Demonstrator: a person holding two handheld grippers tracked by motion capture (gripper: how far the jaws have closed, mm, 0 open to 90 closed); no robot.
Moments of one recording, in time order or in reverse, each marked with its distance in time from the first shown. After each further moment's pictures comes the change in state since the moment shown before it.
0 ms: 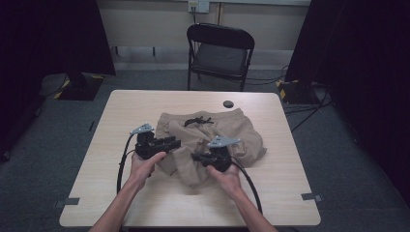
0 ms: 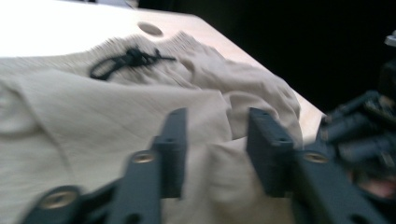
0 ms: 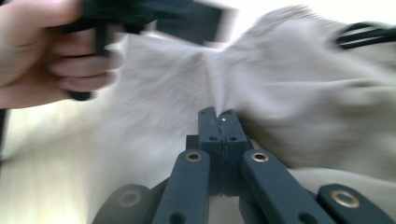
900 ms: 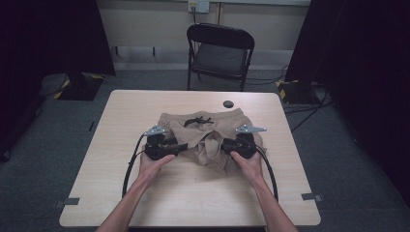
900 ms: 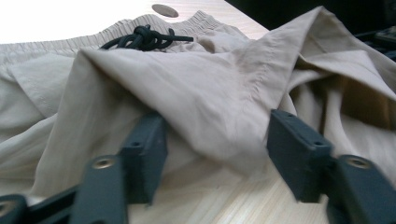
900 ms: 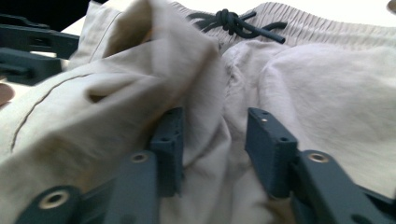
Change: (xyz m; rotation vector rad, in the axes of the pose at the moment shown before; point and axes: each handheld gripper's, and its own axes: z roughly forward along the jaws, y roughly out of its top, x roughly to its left) left arm 0.002 -0.014 0.038 0.096 0.077 0.056; right arm -0.075 -0.006 -0.037 0.025 -0.184 0.121
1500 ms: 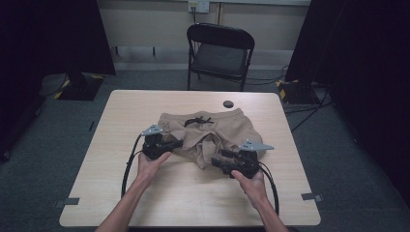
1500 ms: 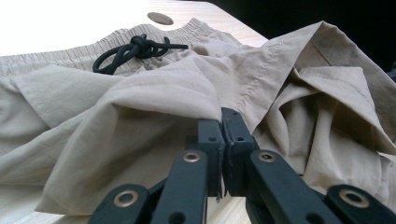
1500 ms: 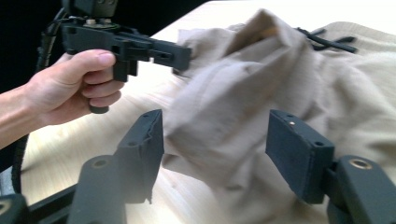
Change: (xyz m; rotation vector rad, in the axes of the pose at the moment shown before) left arm -0.001 0.005 -0.011 -0.034 -0.030 0.011; right arm 0.057 -0.020 -0.044 -0.105 0.141 -0.015
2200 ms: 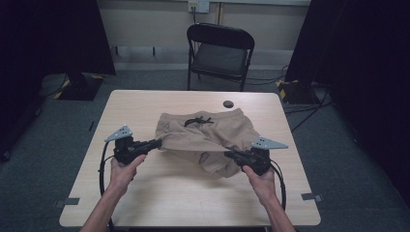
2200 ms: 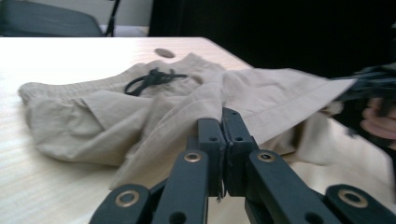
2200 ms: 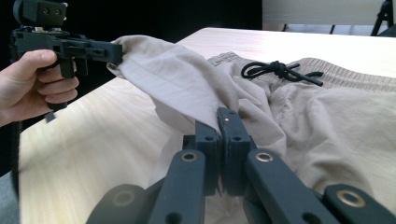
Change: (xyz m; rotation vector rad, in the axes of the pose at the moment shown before) left arm 0.000 -0.002 -0.090 -0.117 -0.030 0.011; right arm -0.012 0.011 -0.032 -0.075 -0.001 -0.040
